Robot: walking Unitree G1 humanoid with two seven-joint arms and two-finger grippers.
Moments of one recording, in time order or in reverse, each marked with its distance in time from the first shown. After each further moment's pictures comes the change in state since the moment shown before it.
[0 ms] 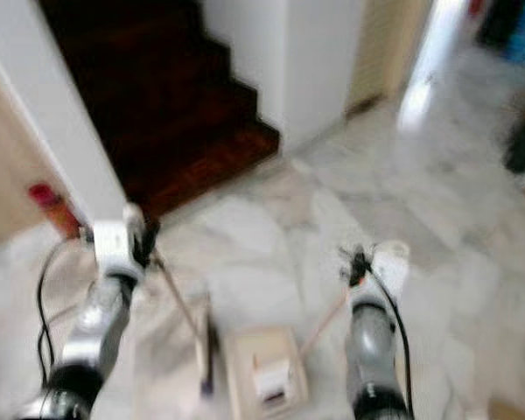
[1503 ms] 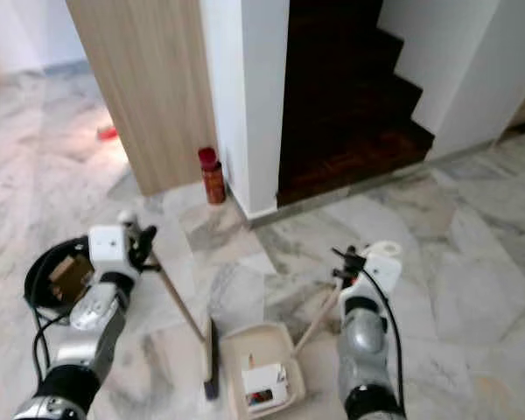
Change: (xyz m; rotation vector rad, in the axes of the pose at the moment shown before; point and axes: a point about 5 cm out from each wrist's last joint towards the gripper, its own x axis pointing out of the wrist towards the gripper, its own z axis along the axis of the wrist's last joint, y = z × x) left arm 0.000 -0.006 0.001 -0.001 -0.002 -0.029; right arm 0.000 -0.002 0.001 0.053 -0.012 -0.016
